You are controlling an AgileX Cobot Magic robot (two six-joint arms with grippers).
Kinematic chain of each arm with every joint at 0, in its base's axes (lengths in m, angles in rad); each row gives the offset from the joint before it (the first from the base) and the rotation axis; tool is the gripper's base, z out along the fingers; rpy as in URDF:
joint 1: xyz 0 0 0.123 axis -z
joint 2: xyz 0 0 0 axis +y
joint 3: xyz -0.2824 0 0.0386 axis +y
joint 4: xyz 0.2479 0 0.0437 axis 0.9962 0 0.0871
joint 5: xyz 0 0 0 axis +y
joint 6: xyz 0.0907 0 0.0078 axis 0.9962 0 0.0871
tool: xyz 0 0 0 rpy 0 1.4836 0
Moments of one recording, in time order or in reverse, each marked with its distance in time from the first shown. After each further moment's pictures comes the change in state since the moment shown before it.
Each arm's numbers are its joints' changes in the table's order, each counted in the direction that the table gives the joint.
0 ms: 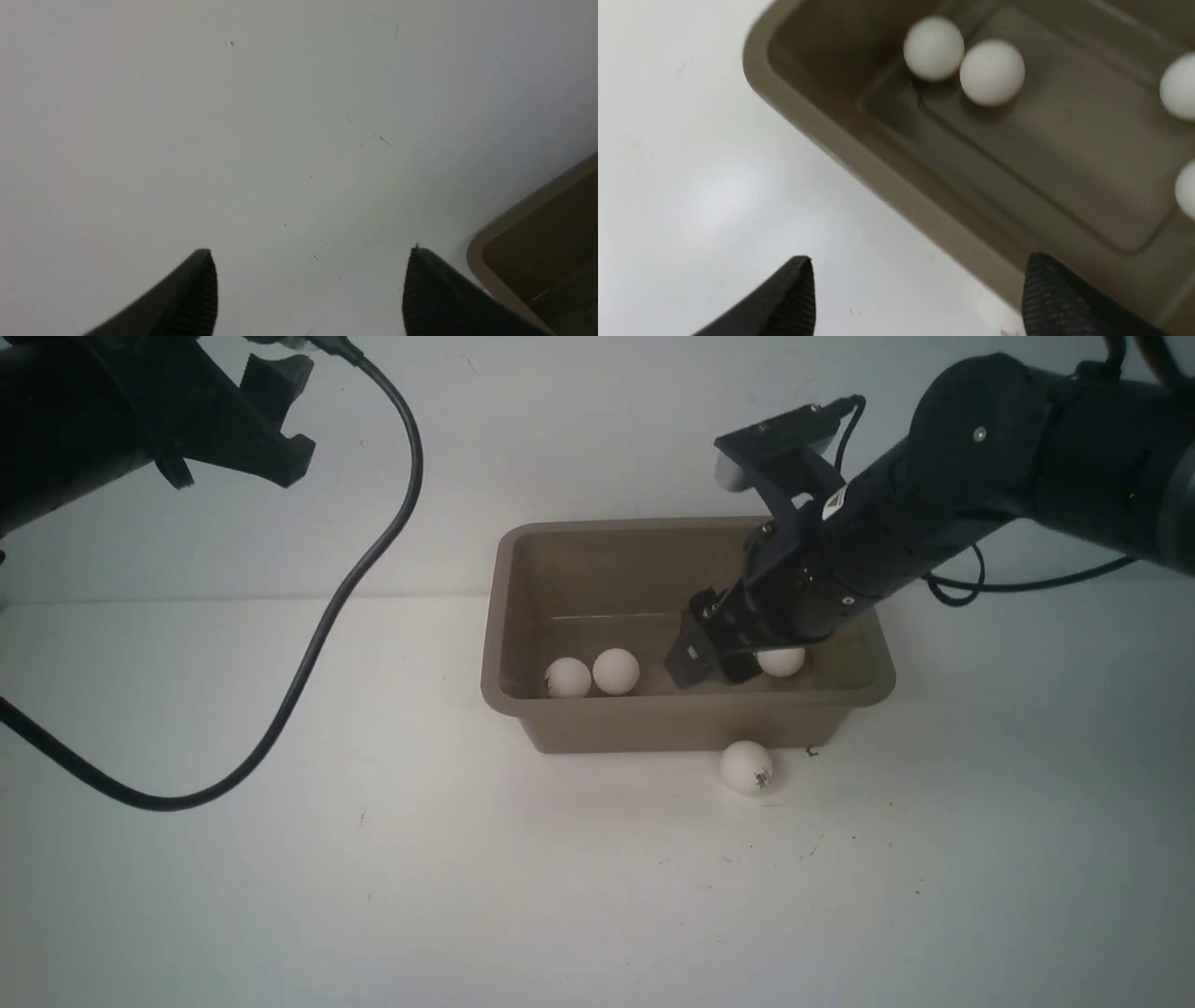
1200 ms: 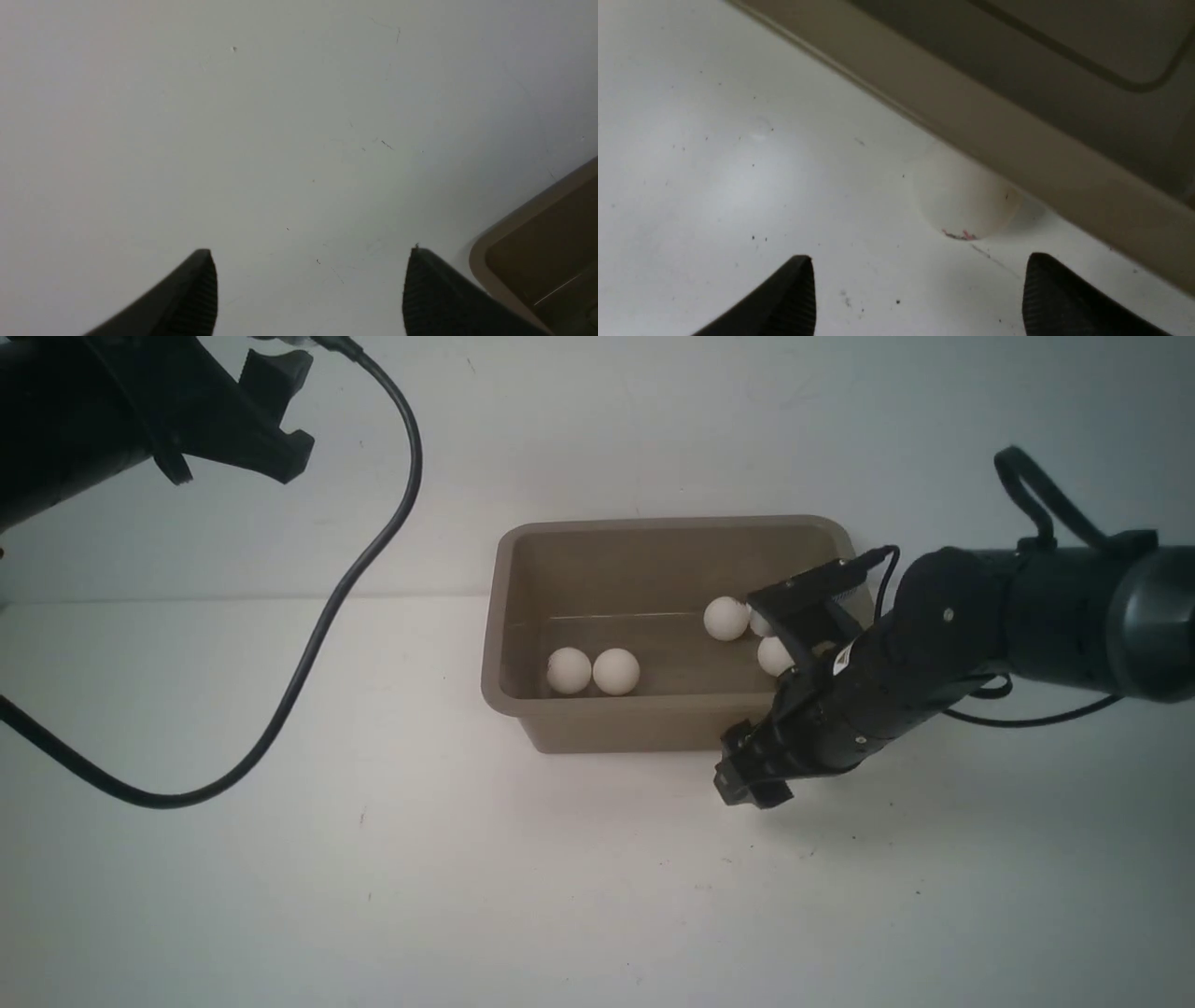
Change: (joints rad) right arm 0.000 0.051 0.282 -0.069 -0.262 0.090; left arm 0.000 0.000 -0.005 0.003 0.000 0.000
